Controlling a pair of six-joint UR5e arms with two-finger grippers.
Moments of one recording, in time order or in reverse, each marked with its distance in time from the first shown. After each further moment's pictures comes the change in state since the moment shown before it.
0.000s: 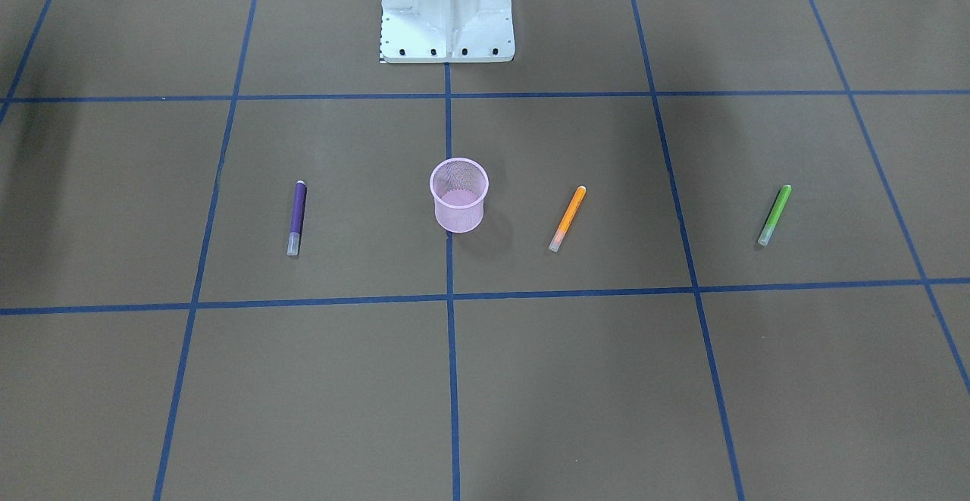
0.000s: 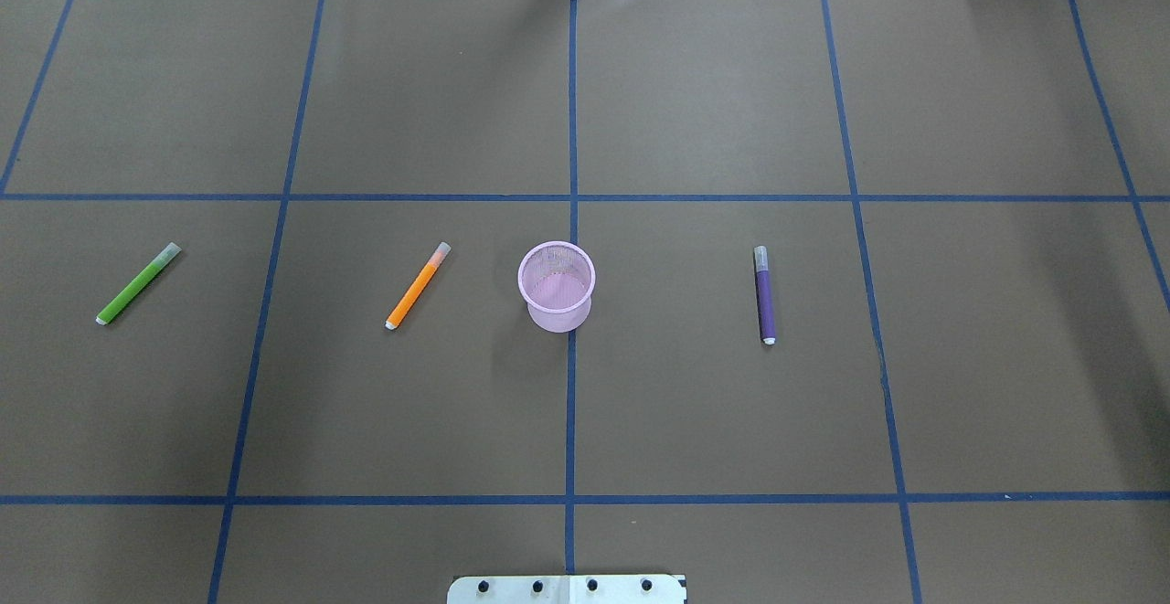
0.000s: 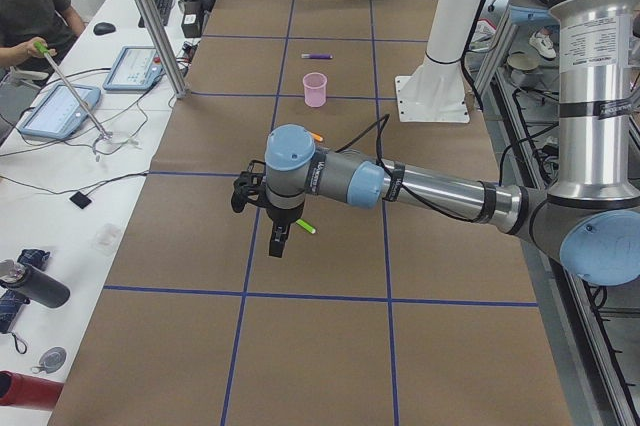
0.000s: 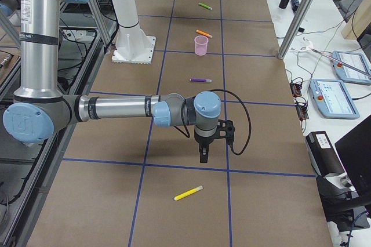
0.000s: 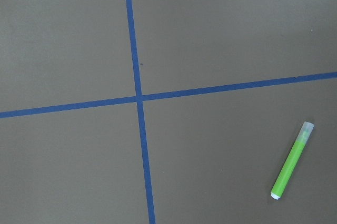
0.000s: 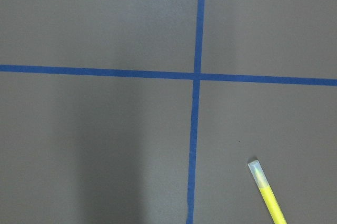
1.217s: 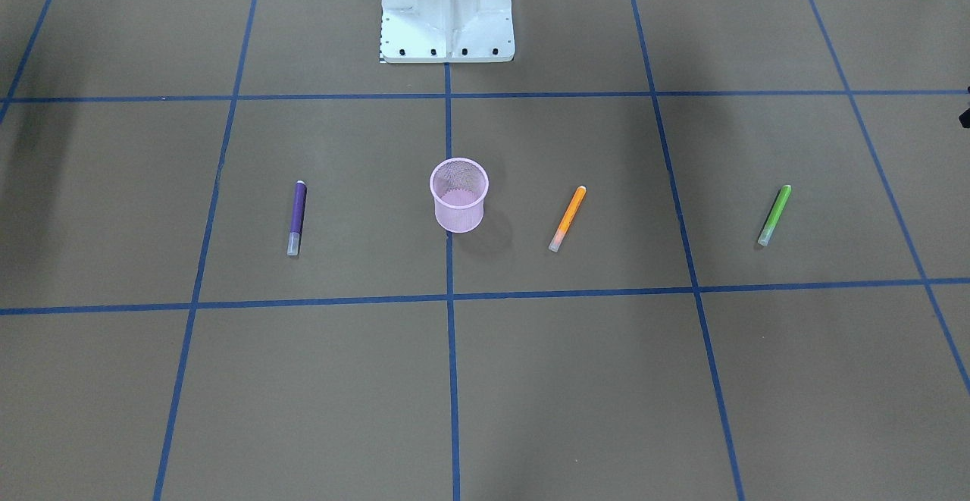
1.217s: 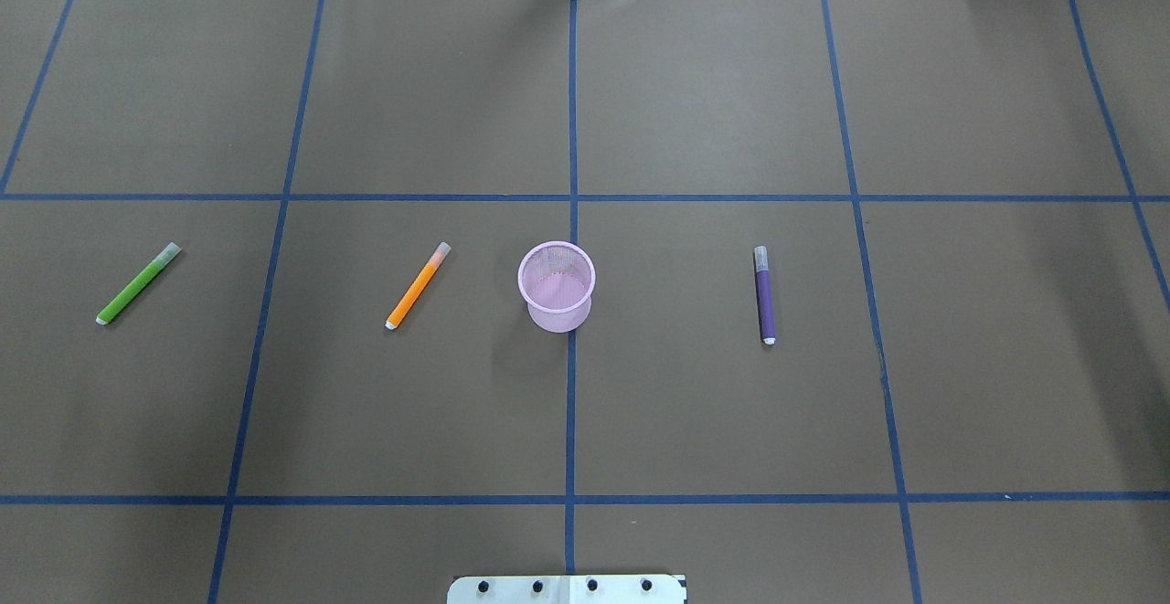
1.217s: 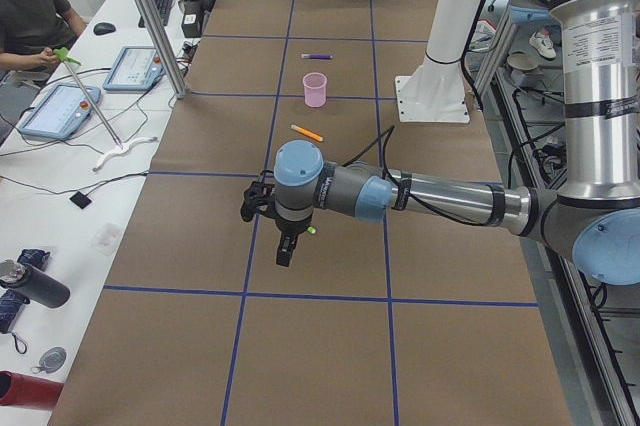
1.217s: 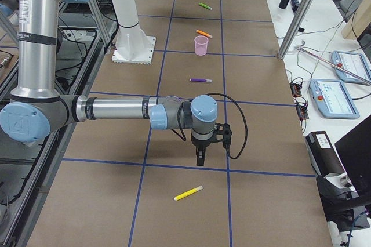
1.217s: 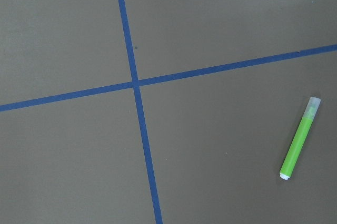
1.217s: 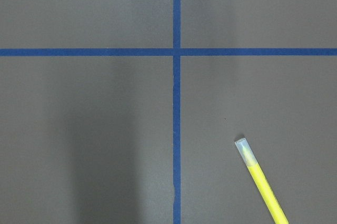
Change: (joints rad) left arm 0.017 0.047 0.020 -0.064 -0.014 0.051; right arm 0.001 -0.006 0.003 0.007 0.005 0.003
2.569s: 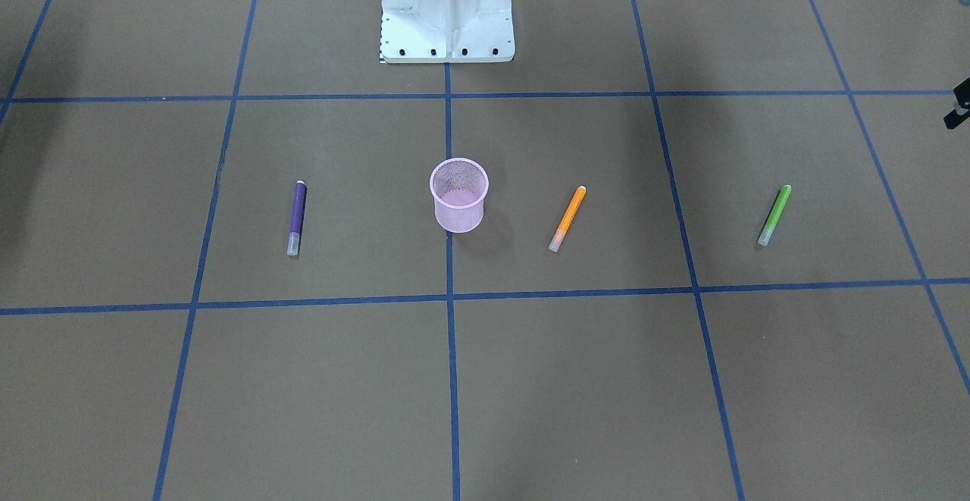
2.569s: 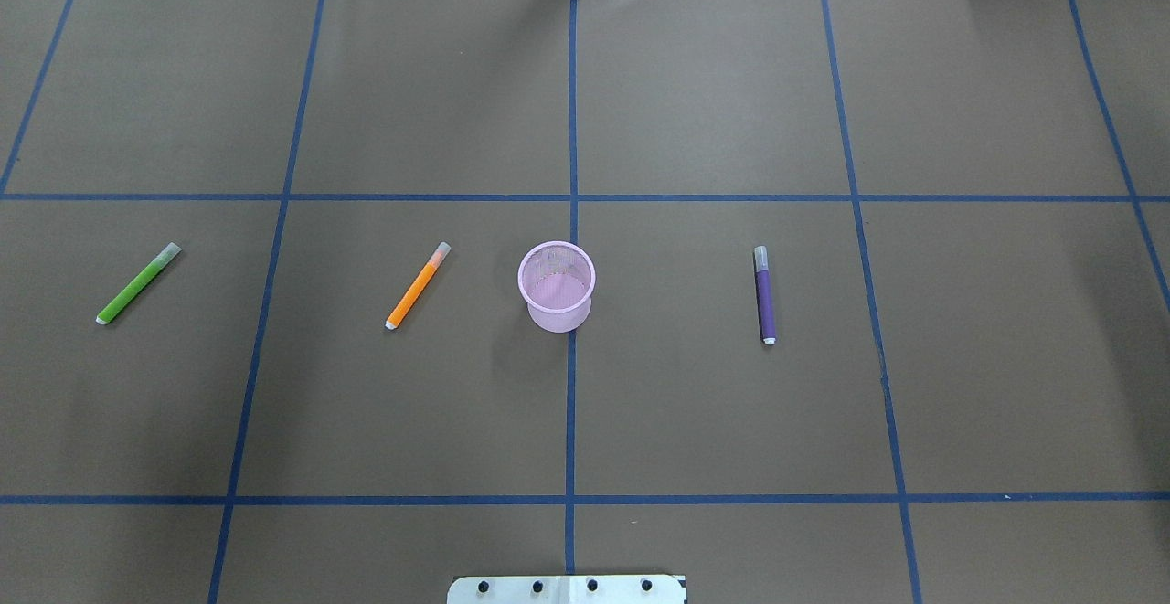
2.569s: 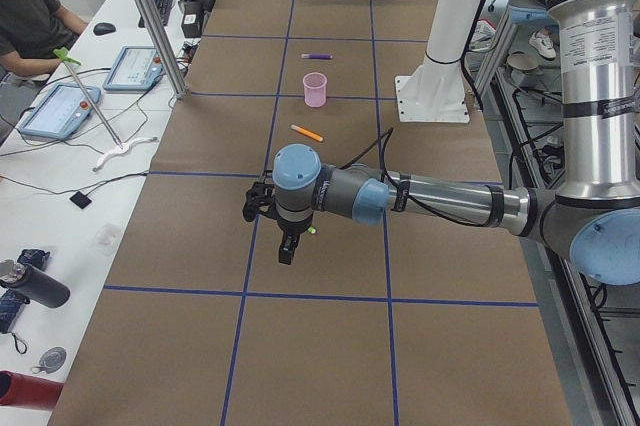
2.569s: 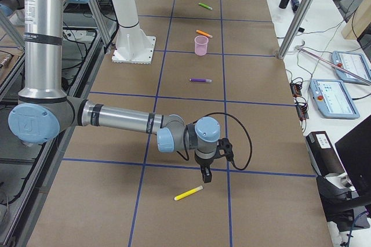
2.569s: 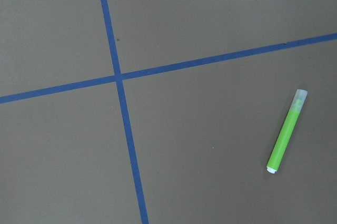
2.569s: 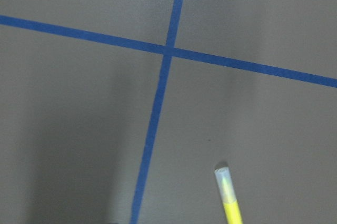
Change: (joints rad) left arm 0.023 0.000 0.013 -0.011 -0.037 0.000; right arm -0.063 0.059 -0.310 0.273 -0.075 -0.249
